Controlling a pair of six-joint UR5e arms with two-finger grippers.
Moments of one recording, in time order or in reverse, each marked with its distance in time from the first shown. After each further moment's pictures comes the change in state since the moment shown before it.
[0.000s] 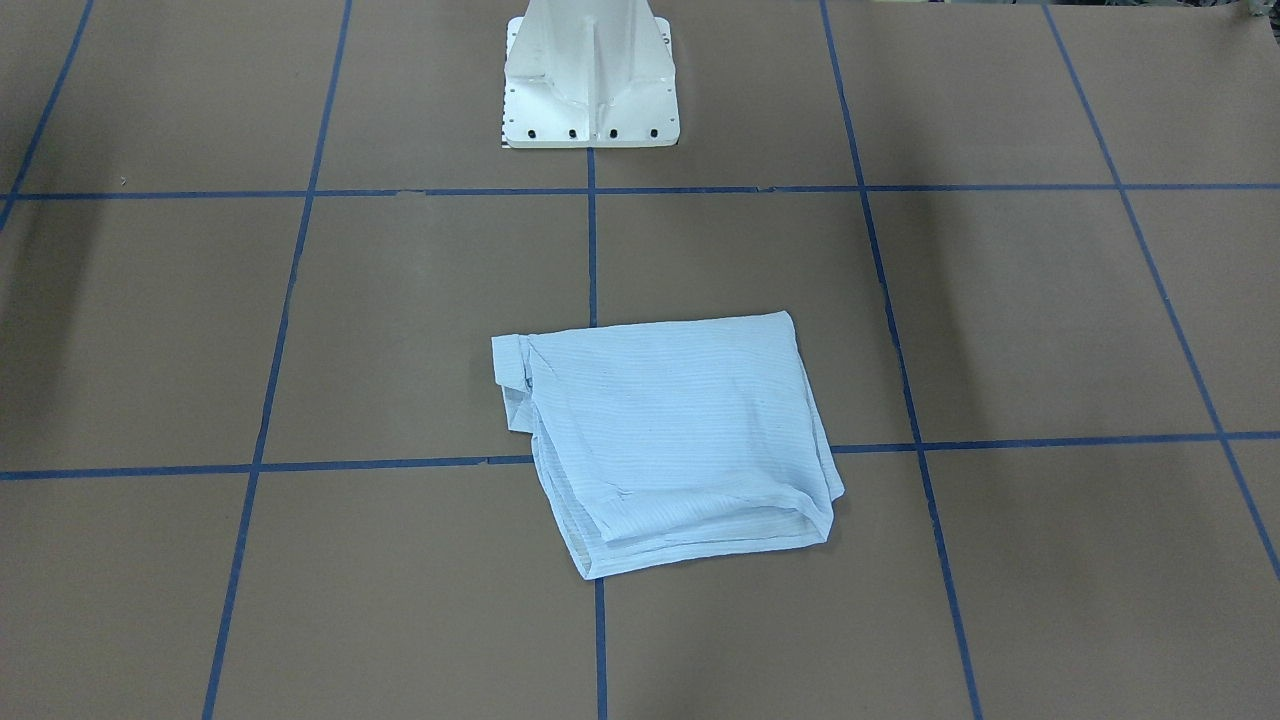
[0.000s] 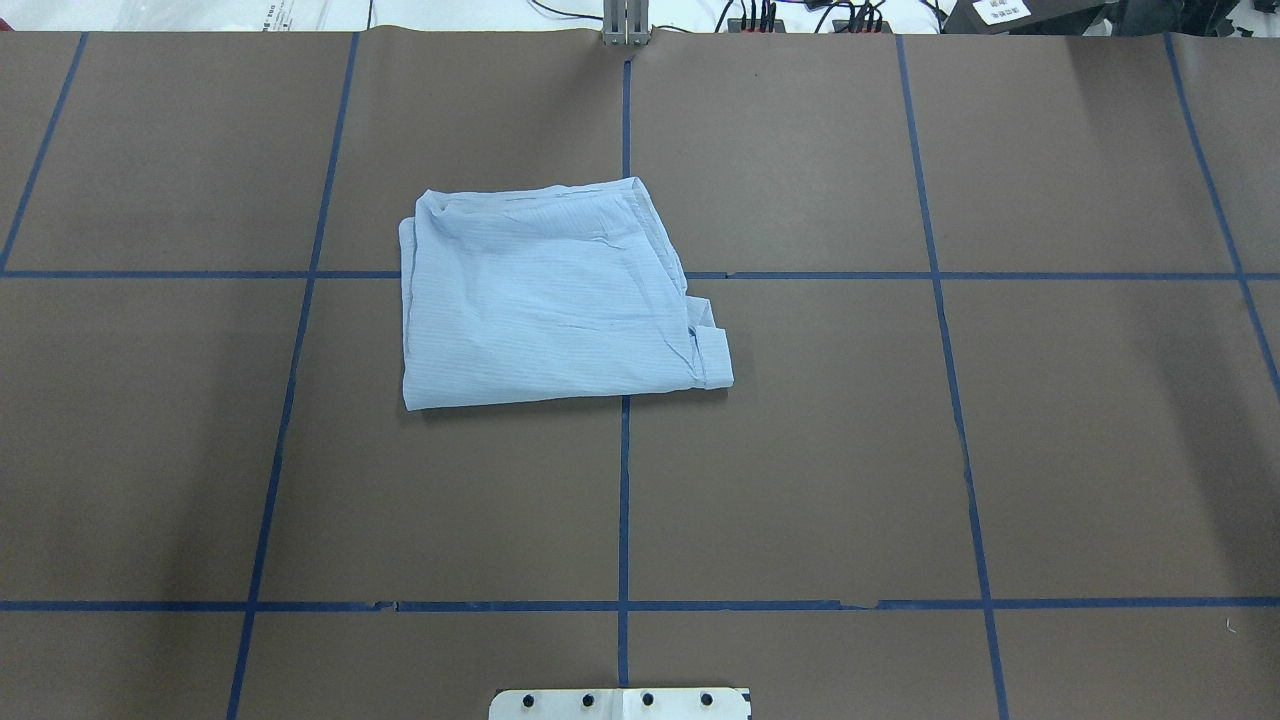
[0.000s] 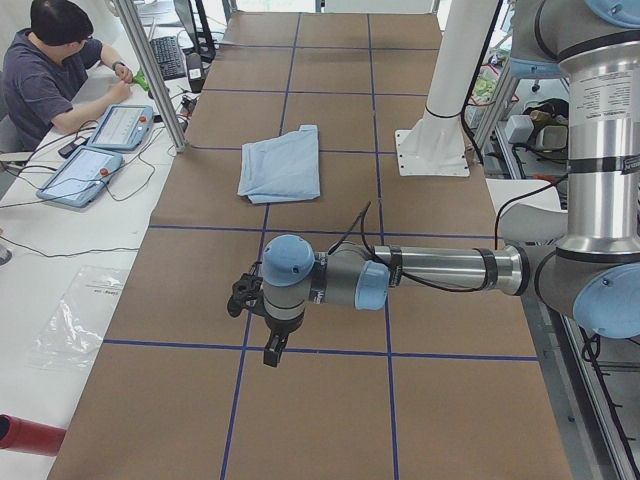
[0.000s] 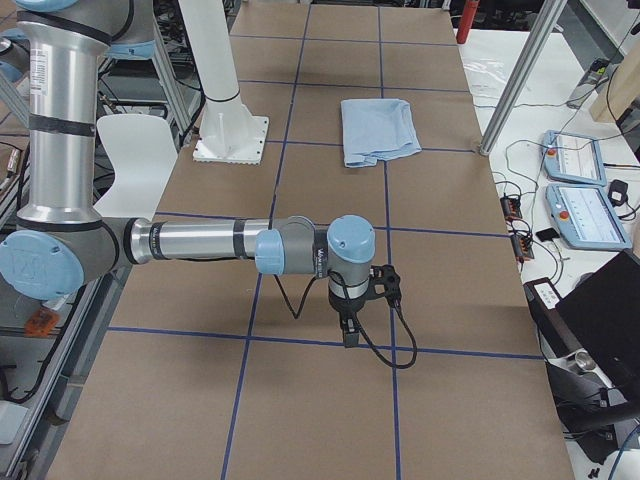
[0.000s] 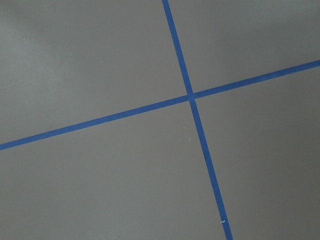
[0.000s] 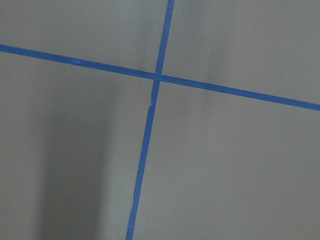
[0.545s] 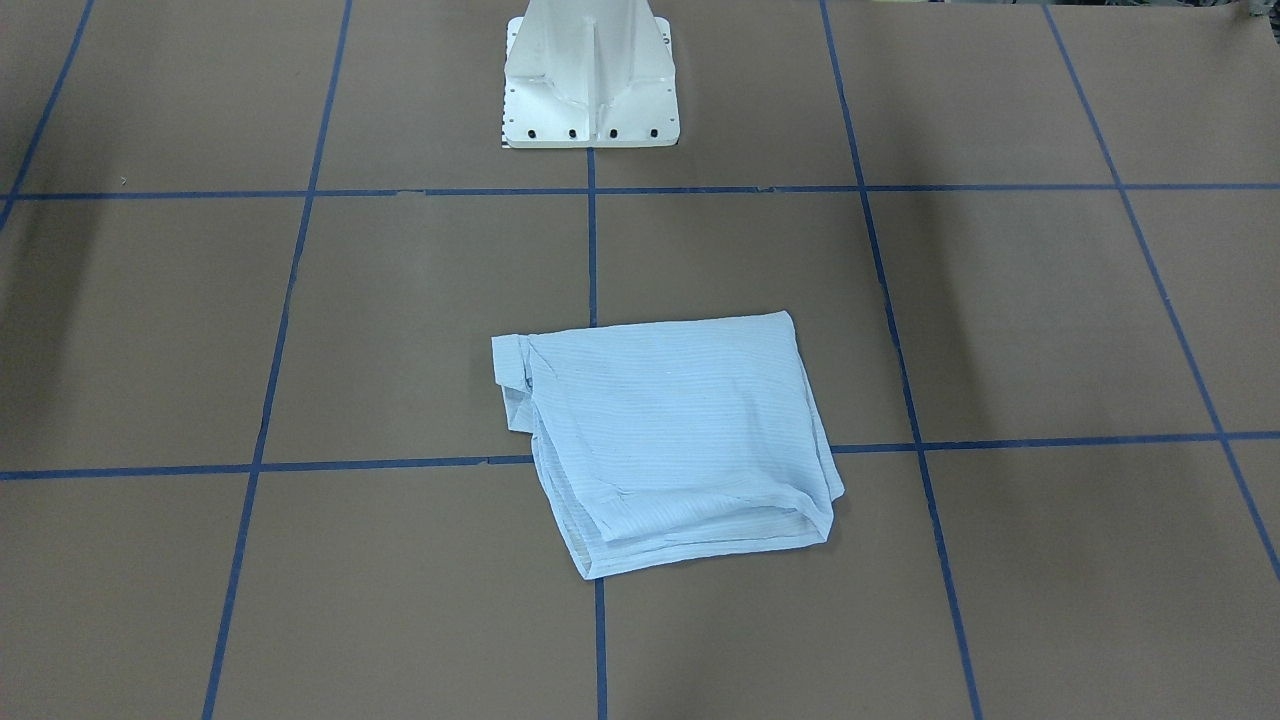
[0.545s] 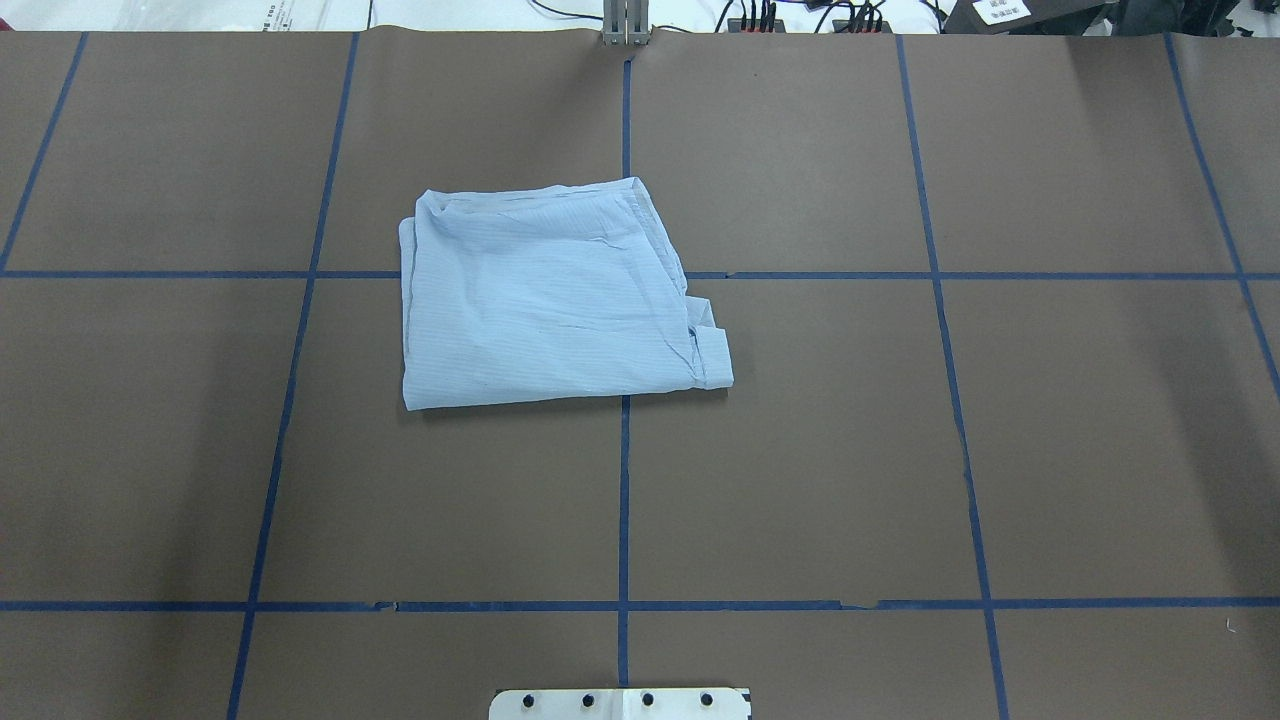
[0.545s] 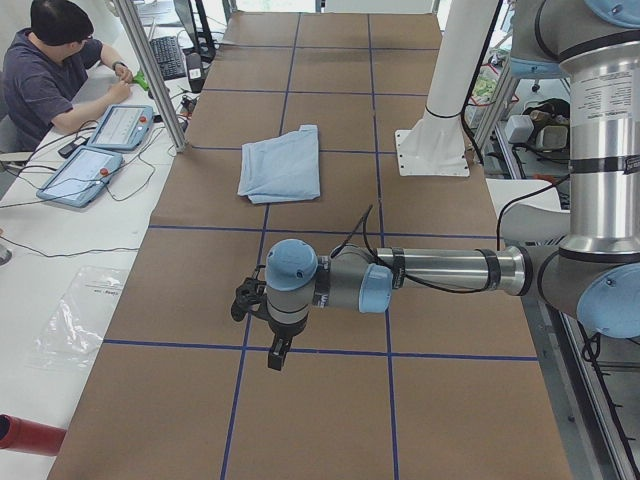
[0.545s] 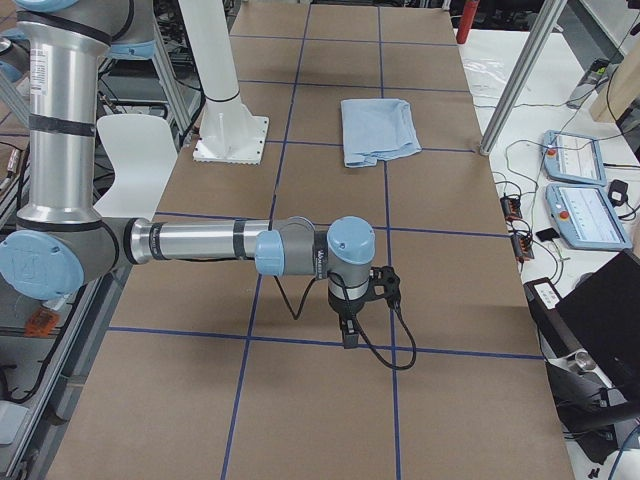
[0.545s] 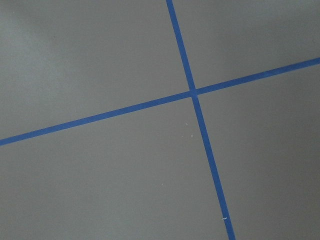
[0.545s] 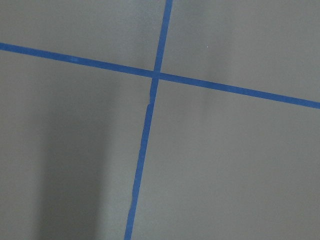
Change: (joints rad) left arm 0.000 0.011 0.000 -0.001 -0.001 0.000; right arm 0.000 0.000 -0.007 0.000 -0.001 -0.003
